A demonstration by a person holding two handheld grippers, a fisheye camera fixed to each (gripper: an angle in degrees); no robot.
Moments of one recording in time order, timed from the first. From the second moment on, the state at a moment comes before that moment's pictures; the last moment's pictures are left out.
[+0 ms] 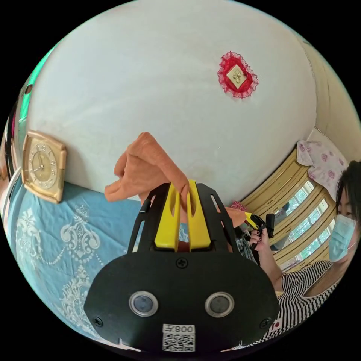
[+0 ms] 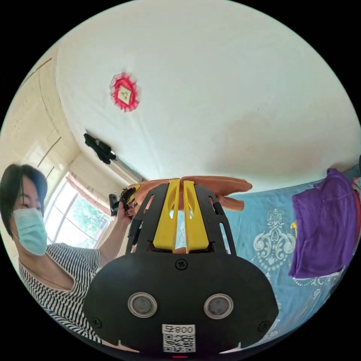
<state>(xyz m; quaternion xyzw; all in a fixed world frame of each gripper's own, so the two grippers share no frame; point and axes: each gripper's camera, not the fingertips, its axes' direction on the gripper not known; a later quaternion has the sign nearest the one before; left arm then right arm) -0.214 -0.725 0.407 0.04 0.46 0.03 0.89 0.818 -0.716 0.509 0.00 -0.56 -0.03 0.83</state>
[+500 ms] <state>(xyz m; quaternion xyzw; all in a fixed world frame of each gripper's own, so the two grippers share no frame) -0.548 -0.394 0.607 -0.37 0.23 -0.13 0.89 0.615 -0.396 0.631 -0.39 -0.36 -0.01 0.85</state>
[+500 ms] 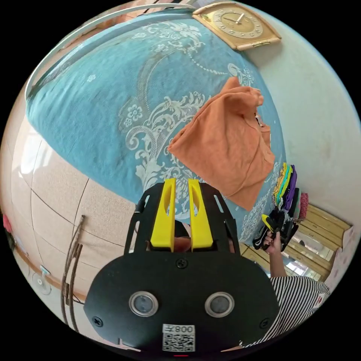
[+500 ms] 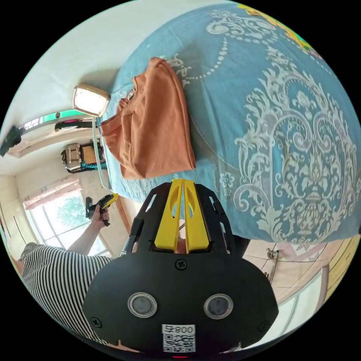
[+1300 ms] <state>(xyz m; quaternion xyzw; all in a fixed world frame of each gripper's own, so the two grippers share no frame) -0.589 -0.458 0.663 -0.21 0.25 0.09 0.94 0.407 -0.458 0.673 -0.25 -0.24 -0.14 0.93</state>
